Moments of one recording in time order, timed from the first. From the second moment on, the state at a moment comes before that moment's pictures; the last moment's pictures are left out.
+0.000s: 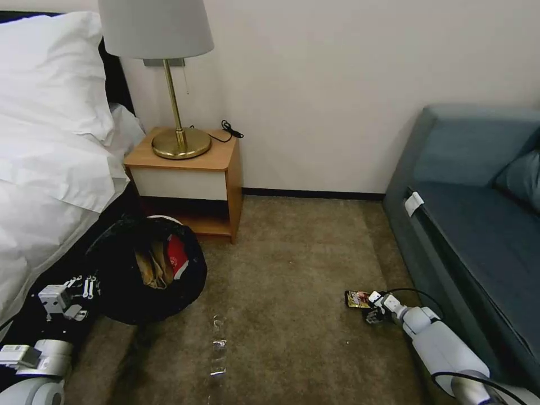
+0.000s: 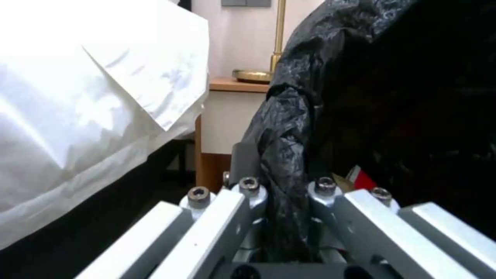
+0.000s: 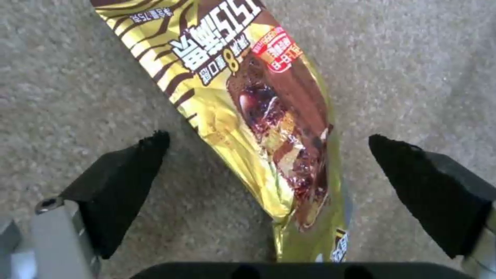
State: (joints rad) left arm 1.62 -1.18 -0.95 -1.84 -0.58 -0.28 0.28; right arm -0.65 1.17 0.23 0.44 -0.36 0.09 -0.38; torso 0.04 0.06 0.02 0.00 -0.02
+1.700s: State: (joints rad) left arm 1.56 -1.19 -0.88 -1.74 -0.54 -0.30 0.30; right arm -0.81 0.96 0.23 0.83 -0.21 0.17 -0.48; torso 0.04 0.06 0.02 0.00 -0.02
